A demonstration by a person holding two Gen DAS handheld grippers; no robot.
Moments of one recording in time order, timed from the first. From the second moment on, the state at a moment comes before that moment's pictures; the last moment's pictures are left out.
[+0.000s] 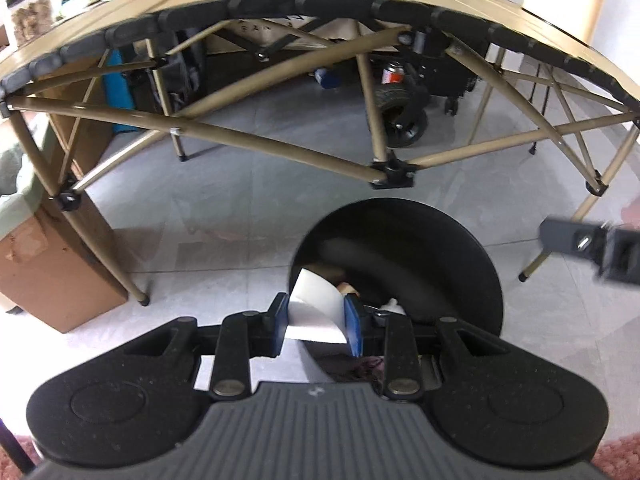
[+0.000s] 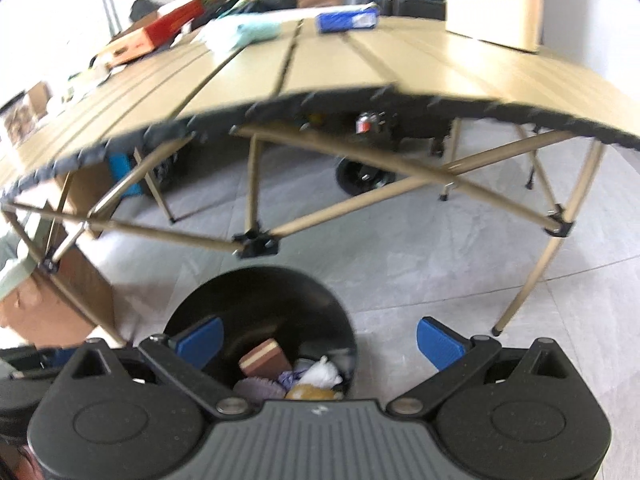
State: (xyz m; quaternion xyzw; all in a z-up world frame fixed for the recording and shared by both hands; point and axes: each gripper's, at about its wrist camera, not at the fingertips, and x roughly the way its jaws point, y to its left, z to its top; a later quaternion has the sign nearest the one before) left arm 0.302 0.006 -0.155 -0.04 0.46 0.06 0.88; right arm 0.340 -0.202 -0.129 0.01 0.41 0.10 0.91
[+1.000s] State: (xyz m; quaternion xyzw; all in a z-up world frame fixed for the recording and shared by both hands) left arm 0.362 -0.072 -0.203 -0.06 0.55 0.03 0.83; right arm 0.343 -0.282 -0.119 0.08 0.40 0.00 0.91
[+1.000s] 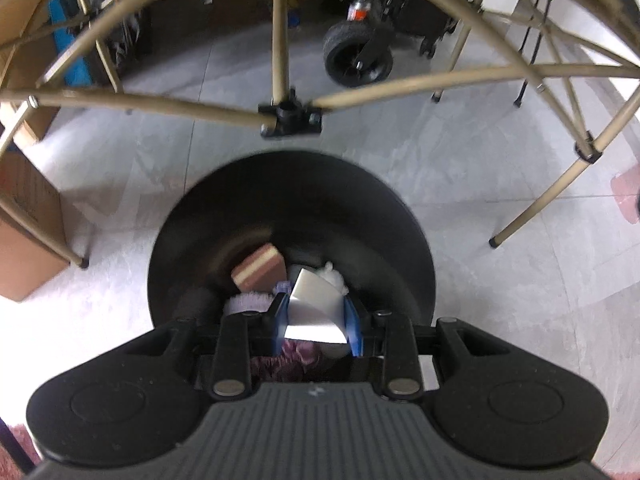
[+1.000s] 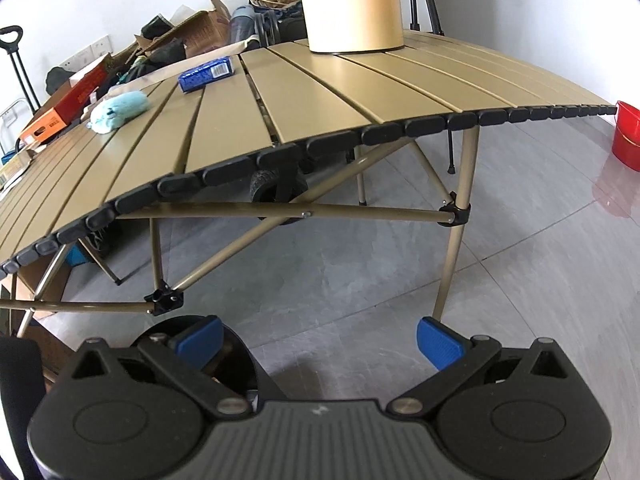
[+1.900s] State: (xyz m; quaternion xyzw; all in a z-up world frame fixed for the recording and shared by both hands) left arm 0.373 -0.071 -0.223 -0.09 0.60 0.06 0.79; right arm 0.354 -0.285 -0.154 0.10 0.45 -0.02 0.89
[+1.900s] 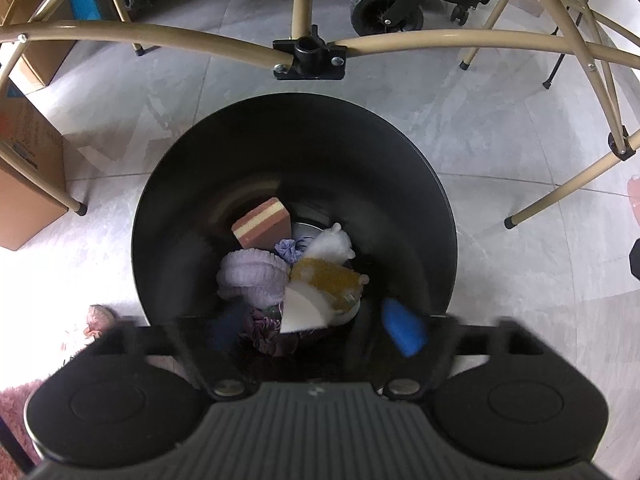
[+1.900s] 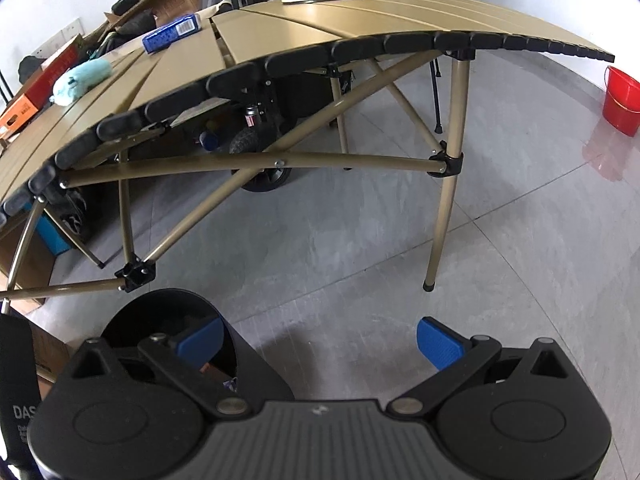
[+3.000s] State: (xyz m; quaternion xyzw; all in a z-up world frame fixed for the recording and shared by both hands) left arm 0.367 -0.049 -0.205 -0.09 0.57 0.08 0.82; right arm 0.352 -0.282 -0.151 0.10 0.44 -0.01 0.89
